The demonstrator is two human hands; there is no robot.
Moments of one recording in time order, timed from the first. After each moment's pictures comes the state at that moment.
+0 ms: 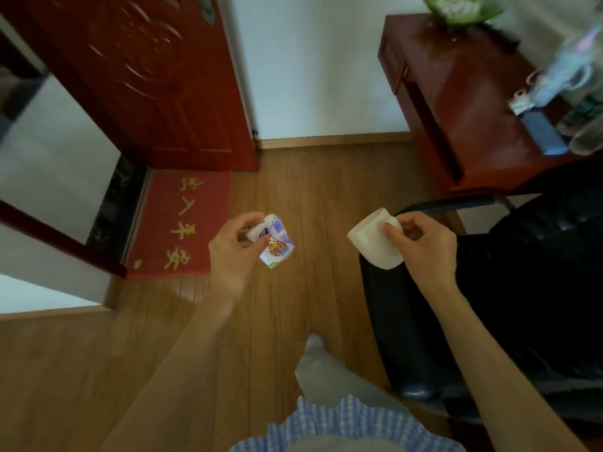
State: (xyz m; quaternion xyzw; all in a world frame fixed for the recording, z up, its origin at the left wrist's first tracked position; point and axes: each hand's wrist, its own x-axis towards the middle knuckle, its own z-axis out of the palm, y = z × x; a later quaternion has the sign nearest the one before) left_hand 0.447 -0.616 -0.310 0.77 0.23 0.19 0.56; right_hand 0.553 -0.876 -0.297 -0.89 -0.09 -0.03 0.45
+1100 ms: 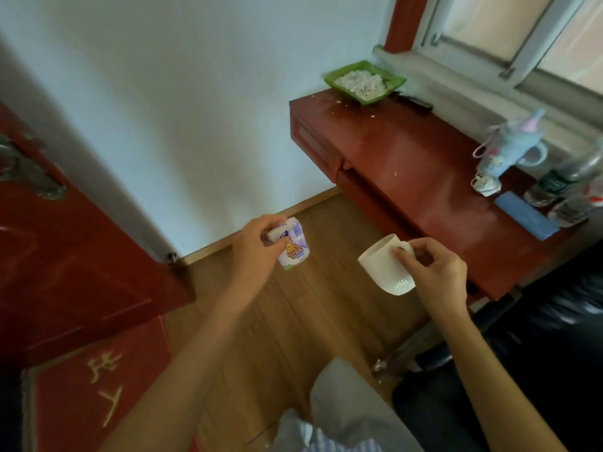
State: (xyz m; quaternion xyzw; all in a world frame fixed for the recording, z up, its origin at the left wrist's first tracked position) left_hand 1.031 -0.448 -0.277 0.83 0.02 0.04 0.55; right_hand 0.969 -0.709 -0.274 -0.86 0.15 -0.15 0.46
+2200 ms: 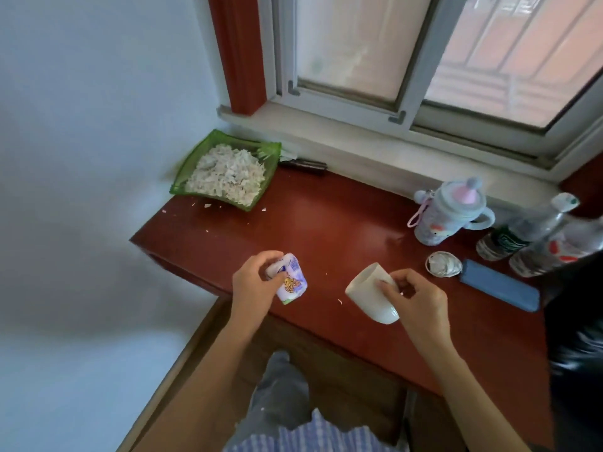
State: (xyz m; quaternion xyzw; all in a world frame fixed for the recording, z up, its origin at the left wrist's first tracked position) left_hand 1.505 -0.685 -0.338 0.82 -0.21 -0.14 0.52; right_hand 1.317 -0.867 -0.312 -0.79 0.40 -0.21 0.40
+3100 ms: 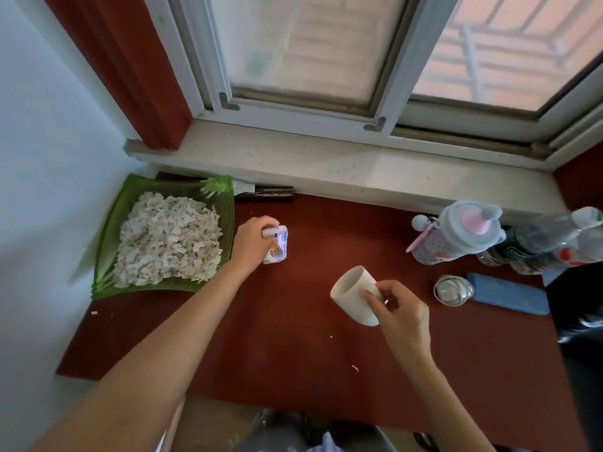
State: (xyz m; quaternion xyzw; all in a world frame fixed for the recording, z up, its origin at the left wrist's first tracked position) left_hand 1.741 -0.889 -0.398 0.82 -0.36 -0.26 0.35; right_hand 1.451 -0.917 -0.342 -0.69 0.54 -0.23 0.42
